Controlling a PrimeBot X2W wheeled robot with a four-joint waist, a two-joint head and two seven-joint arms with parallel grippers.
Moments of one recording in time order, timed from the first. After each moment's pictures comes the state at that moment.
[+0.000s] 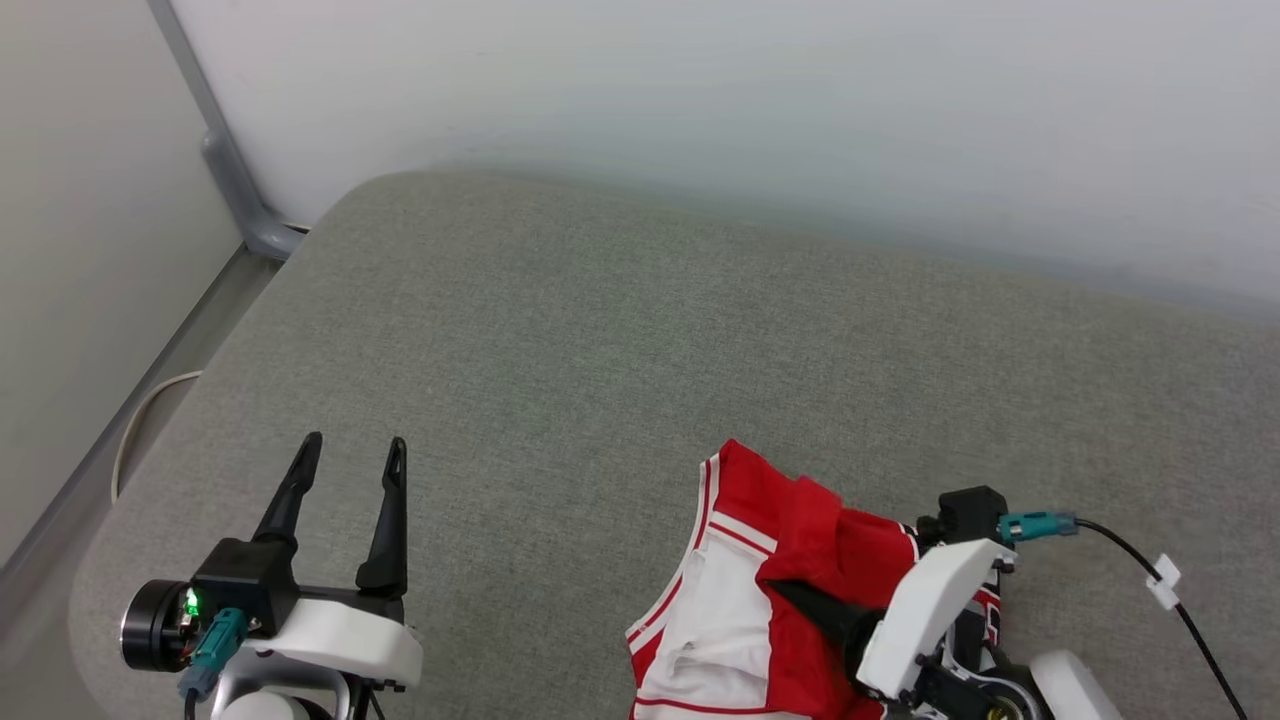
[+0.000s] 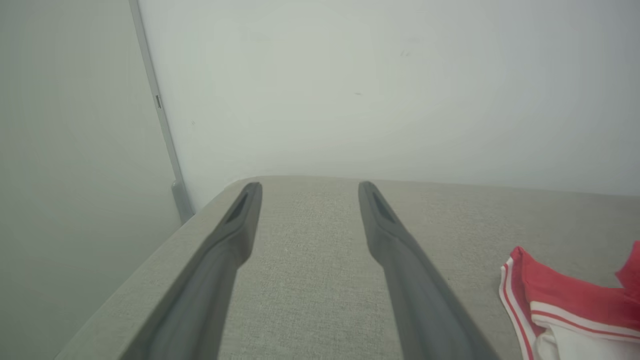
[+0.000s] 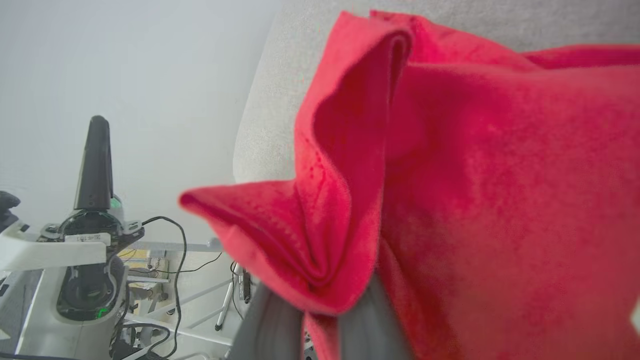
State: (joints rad) left arm -0.06 0.10 0.03 0.11 -0.08 -0.13 -0.26; right arm -0.17 -0.05 0.23 0.30 0.97 0.13 0.54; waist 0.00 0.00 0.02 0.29
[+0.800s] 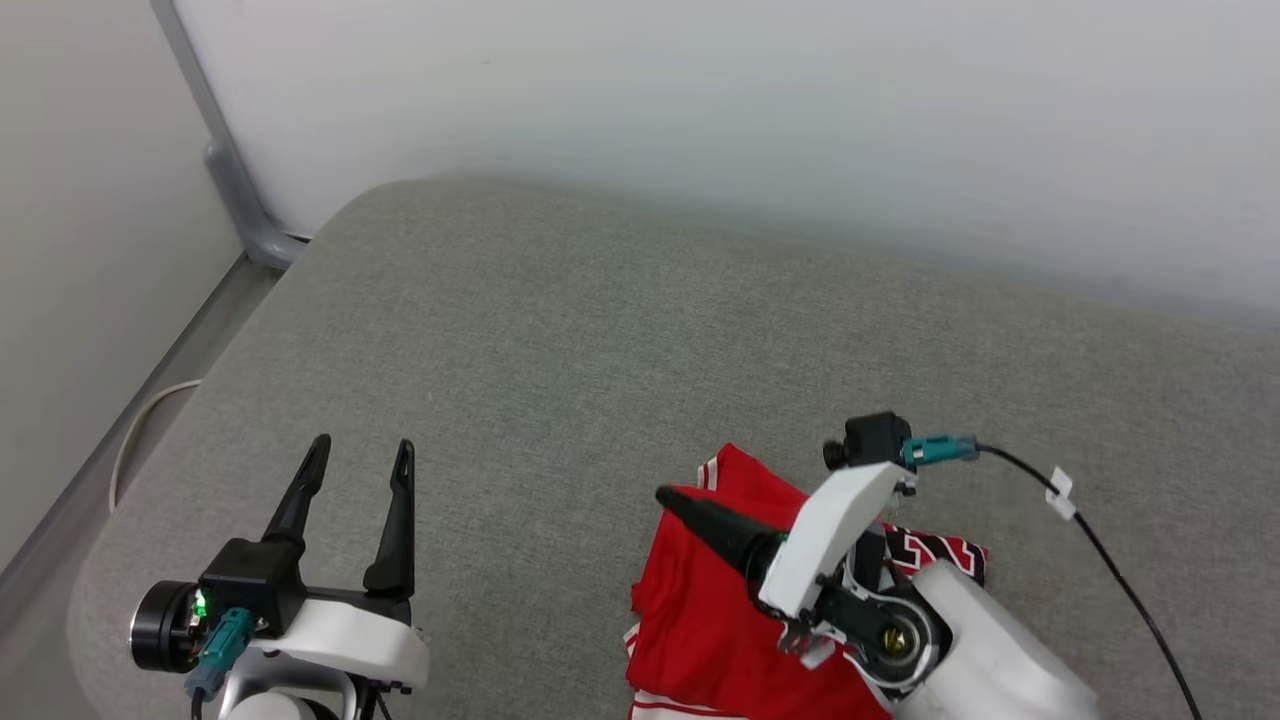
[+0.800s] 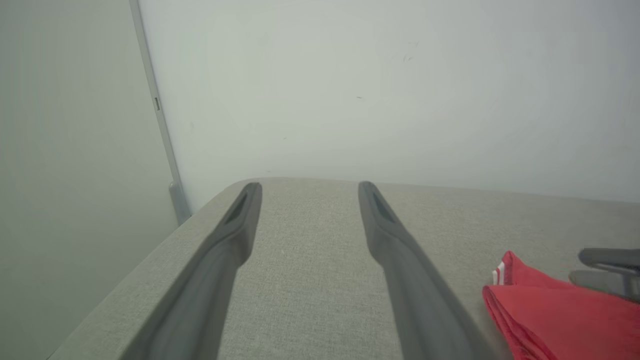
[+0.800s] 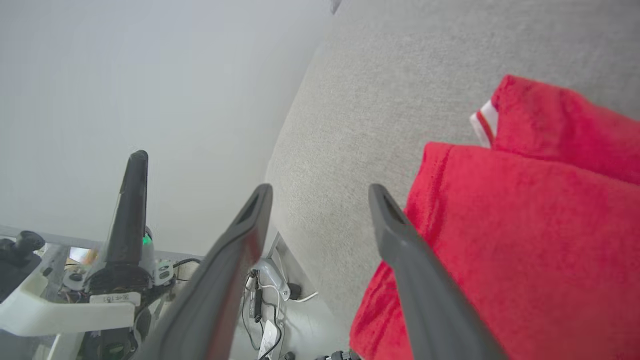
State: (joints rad) left arm -0.07 0.09 0.03 0.12 -0.08 -0.13 -0.26; right arm -0.47 -0.05 0.58 0.62 1.24 0.13 0.27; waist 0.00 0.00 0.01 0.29
